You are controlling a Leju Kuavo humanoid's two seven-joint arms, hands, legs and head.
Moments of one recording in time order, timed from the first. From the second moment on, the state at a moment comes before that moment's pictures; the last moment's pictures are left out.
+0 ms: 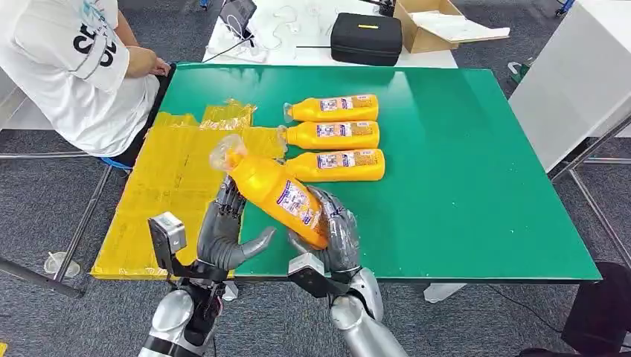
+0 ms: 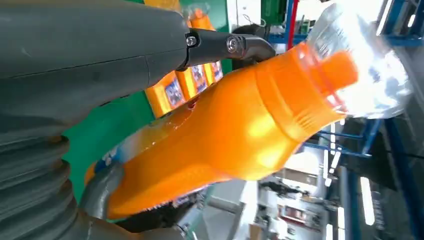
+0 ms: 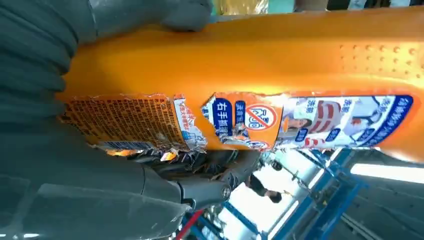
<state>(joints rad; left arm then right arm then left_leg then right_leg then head) -0.11 -0.26 -0.34 -1.29 0.01 -0.25 -0.55 -0.21 0.27 0.38 -1.03 0.63 -0.62 -0.62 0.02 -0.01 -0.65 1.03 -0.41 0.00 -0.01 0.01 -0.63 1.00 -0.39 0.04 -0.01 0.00</state>
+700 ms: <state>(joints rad) -0.14 -0.25 -0.32 -1.19 0.06 -0.27 -0.54 -0.28 0.29 0.51 -0.82 0.74 -0.62 -0.54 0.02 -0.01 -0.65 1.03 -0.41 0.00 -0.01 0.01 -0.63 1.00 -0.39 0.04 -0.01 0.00</state>
